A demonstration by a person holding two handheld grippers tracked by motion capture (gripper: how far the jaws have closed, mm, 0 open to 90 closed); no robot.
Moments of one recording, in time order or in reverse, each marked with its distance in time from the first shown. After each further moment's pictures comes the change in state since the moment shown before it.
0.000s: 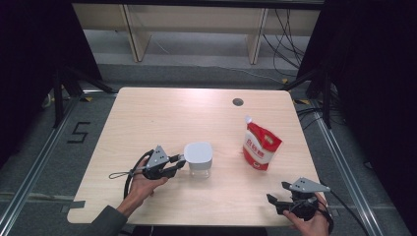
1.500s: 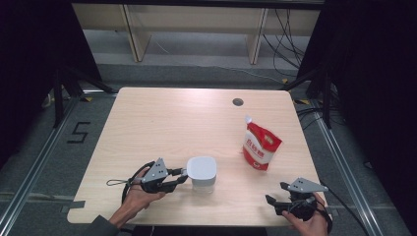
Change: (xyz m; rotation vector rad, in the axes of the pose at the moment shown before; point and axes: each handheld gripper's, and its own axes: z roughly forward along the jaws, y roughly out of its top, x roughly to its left) left arm -0.023 -0.008 -0.019 0.013 -0.154 0.084; right arm 0.002 0.000 0.003 0.011 0.012 -0.023
